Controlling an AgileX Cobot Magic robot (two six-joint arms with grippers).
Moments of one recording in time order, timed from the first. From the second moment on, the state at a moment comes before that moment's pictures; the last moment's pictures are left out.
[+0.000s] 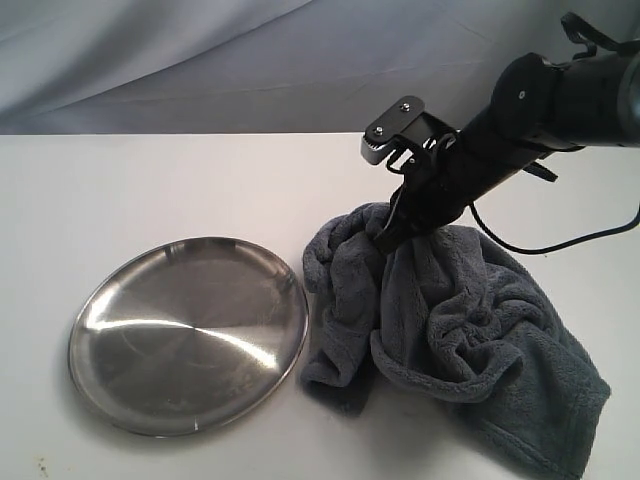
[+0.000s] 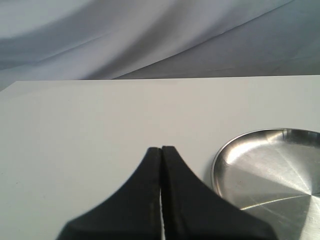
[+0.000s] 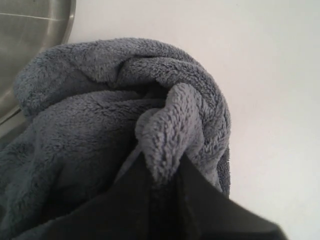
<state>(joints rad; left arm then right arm) 0.04 0.00 0.00 0.06 0.30 -0.02 0.36 1.93 -1.30 0.40 0.59 -0.82</state>
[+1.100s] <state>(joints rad) 0.04 0.00 0.00 0.06 0.30 -0.02 0.36 1.58 -1.29 0.42 0.62 -0.81</state>
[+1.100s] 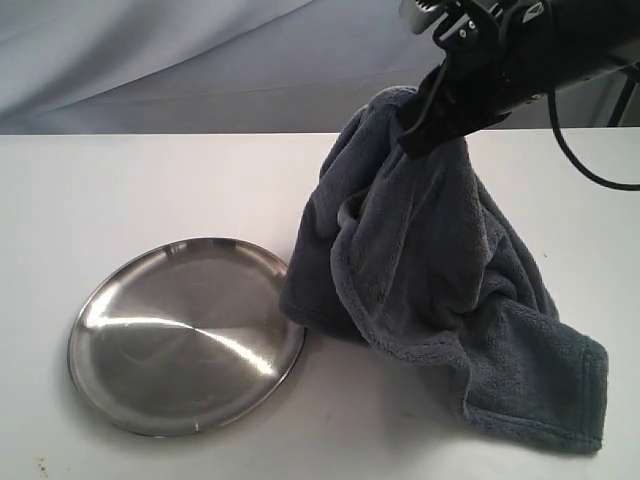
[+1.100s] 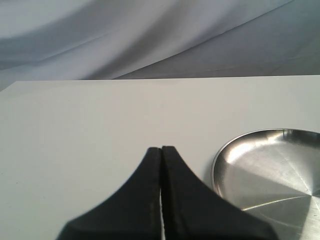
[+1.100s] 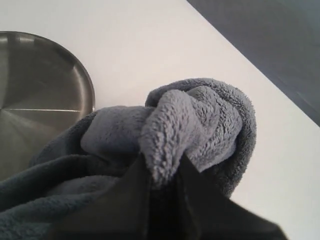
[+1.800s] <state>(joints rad) 0.04 0.00 0.00 0.06 0.30 -0.02 0.36 1.34 -1.29 0.57 0.58 -0.83</state>
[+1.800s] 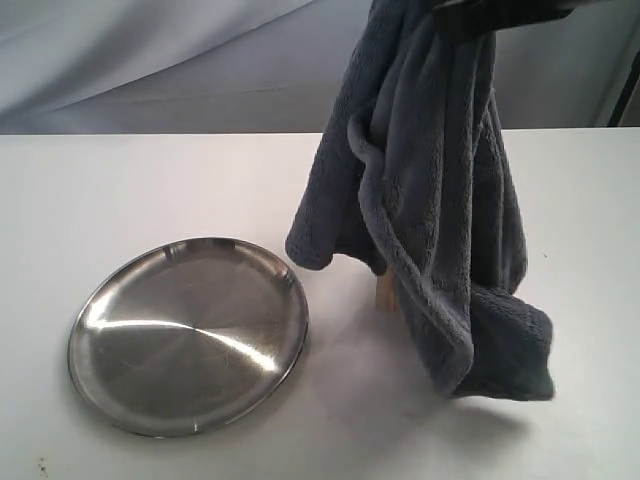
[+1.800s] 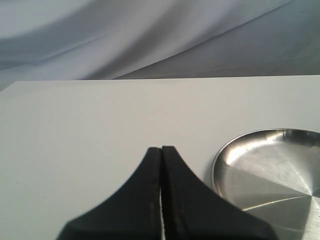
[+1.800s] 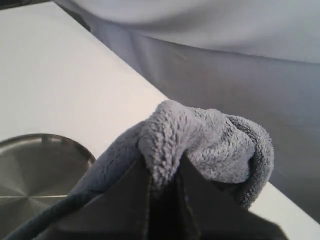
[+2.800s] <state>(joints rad) 0.04 0.00 0.00 0.06 0.30 -0.02 0.21 0.96 -1.29 0.26 0.75 -0.60</state>
